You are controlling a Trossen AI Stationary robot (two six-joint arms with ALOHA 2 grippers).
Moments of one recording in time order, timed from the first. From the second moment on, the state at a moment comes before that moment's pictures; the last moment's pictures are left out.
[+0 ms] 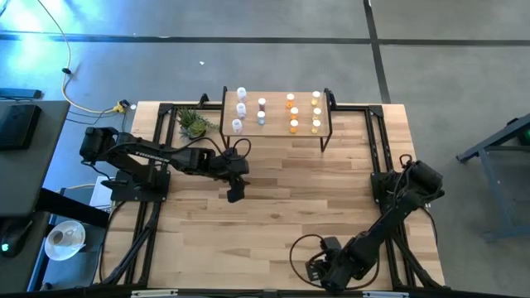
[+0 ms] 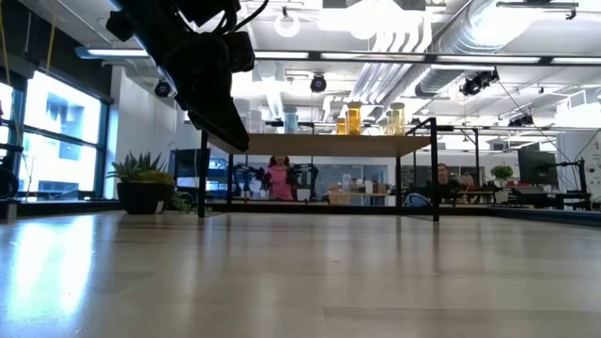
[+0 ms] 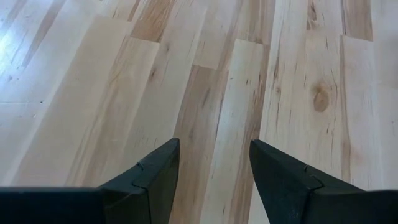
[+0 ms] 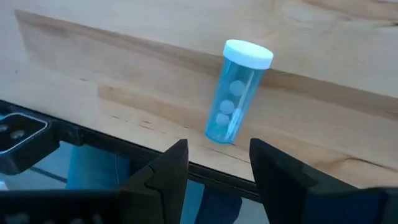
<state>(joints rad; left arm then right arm) 0.10 1.44 0.83 -0.26 -0.11 -0.21 0.85 1.86 1.26 -0.62 0.05 2.22</state>
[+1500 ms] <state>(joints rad) 0.10 1.44 0.83 -0.26 0.10 -0.07 0.83 1.94 1.26 -0.55 0.56 2.01</state>
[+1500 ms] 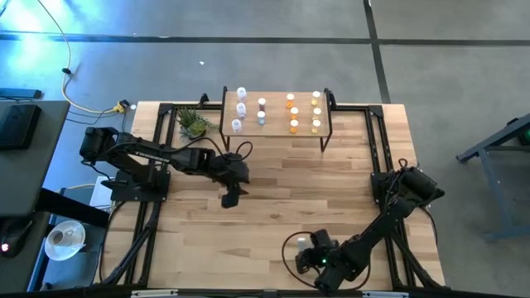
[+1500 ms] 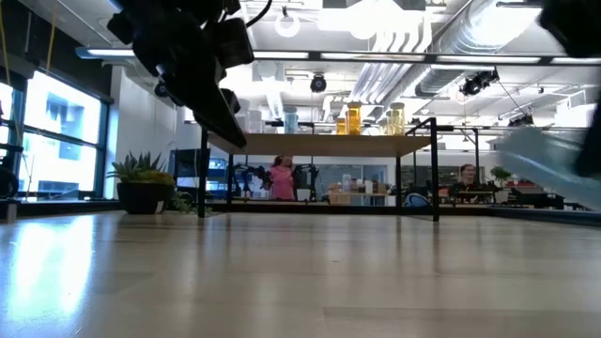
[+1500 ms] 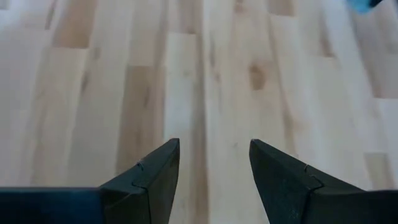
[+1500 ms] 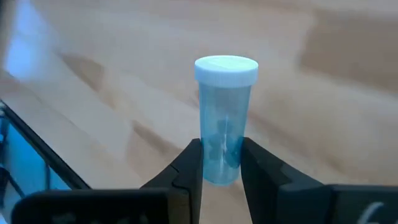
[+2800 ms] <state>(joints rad) 0.19 1.44 0.61 0.72 0.31 -0.10 0.40 1.61 1.26 -0.25 0.79 0.51</state>
